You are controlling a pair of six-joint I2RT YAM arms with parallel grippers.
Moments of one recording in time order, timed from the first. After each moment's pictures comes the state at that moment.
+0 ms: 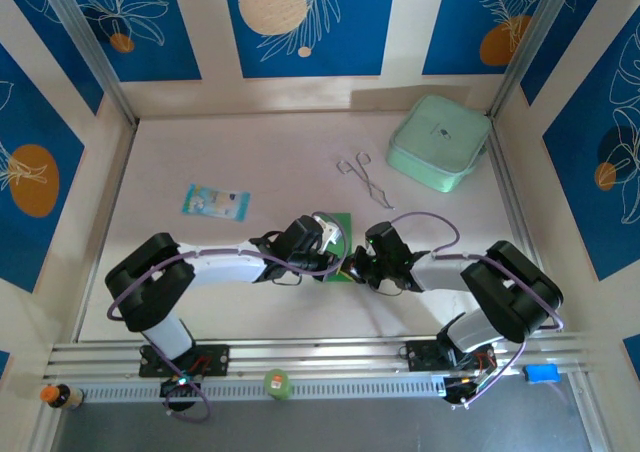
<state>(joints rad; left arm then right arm) -0.93 1.64 0.81 0.02 0.24 -0.47 0.64 1.46 0.41 0.19 -0.36 1.17</state>
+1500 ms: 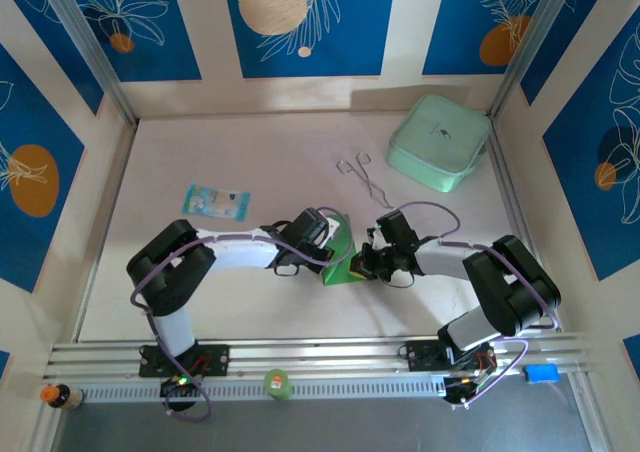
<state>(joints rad) -0.87 1.78 0.94 -0.15 0.11 -0.29 0.49 1.49 0.50 -0.07 -0.55 0.84</state>
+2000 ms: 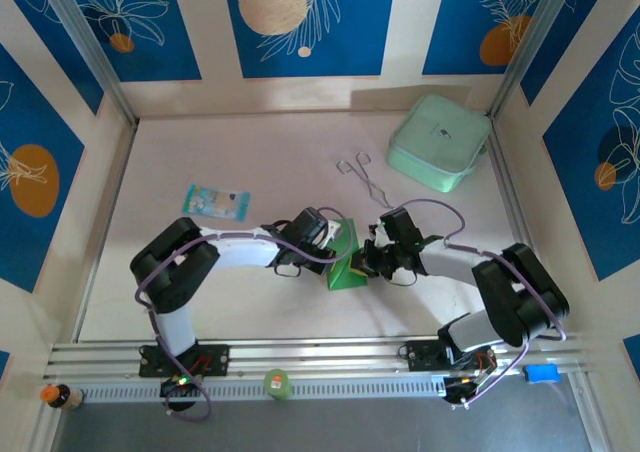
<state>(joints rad) -0.87 1.80 0.94 -0.14 0.25 -0.37 0.47 1.41 0.51 -0.10 -0.58 0.86</state>
